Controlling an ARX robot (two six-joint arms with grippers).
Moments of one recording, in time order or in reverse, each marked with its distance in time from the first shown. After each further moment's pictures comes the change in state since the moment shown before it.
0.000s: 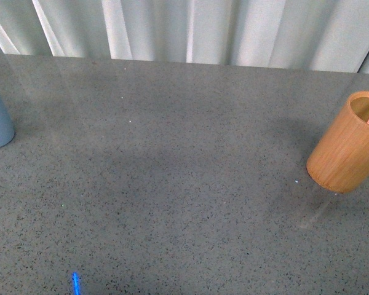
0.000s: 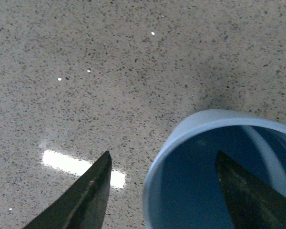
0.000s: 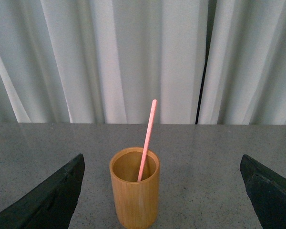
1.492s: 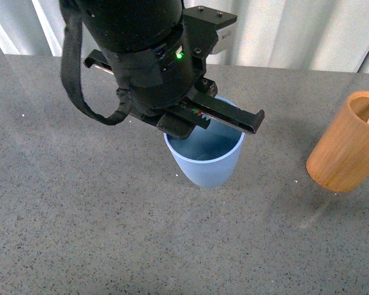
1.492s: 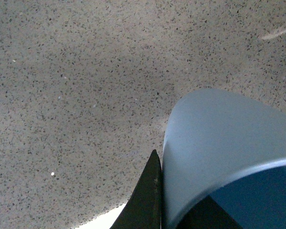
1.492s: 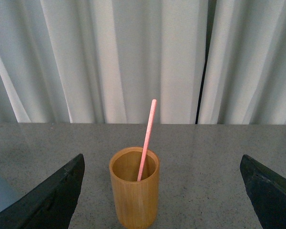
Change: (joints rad) left arm -0.750 -0.175 -0.139 -0.028 0.092 -0.101; right arm 0.000 0.000 0.000 0.000 0.000 0.000
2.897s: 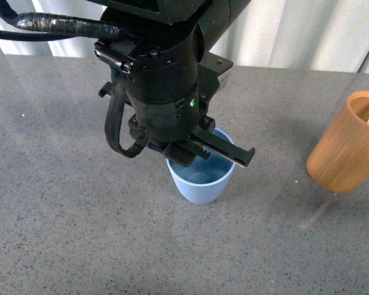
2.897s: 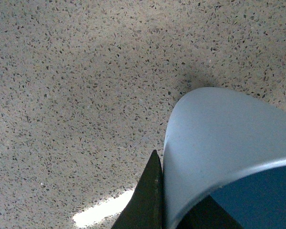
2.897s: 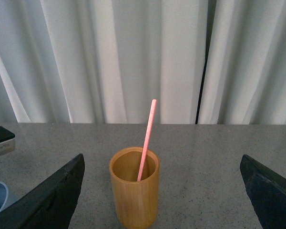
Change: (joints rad) left arm -0.026 0.133 0.027 0.023 -0.075 -0.022; right arm 0.000 0.000 0.000 0.000 0.000 0.000
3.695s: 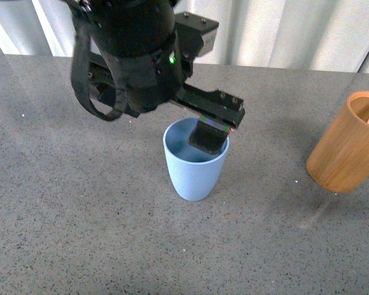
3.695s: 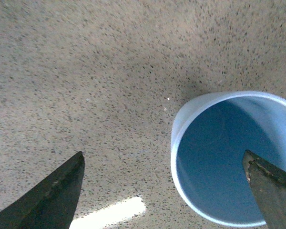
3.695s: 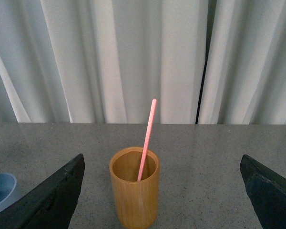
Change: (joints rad) left arm 0.063 -0.109 0.013 -0.043 0.012 -0.001; right arm 0.000 0.000 0.000 0.000 0.000 0.000
